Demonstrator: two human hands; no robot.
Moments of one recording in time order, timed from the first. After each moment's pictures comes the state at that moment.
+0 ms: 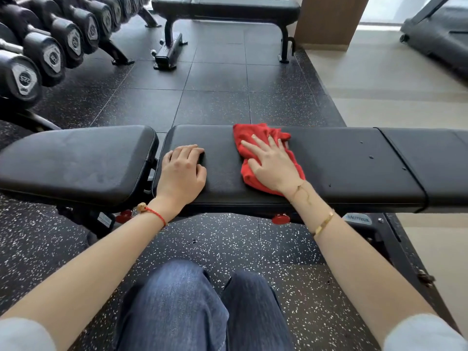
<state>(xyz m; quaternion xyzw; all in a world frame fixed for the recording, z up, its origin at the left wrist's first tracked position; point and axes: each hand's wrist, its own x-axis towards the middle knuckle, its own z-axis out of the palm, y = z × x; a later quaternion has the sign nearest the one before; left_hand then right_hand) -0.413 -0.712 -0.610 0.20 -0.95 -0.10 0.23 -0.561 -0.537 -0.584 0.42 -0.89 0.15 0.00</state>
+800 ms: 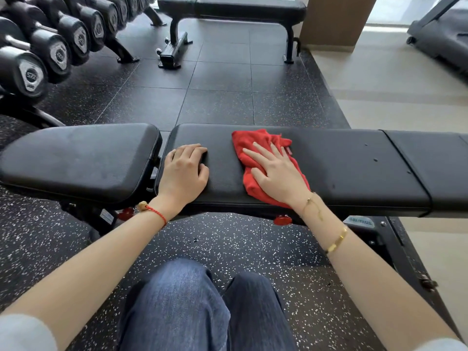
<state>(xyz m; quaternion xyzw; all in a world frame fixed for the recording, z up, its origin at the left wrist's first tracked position) -0.412 -0.713 -0.609 0.20 -0.95 -0.11 0.23 -0.546 -0.521 -0.586 0.45 -0.88 0.18 0.00</state>
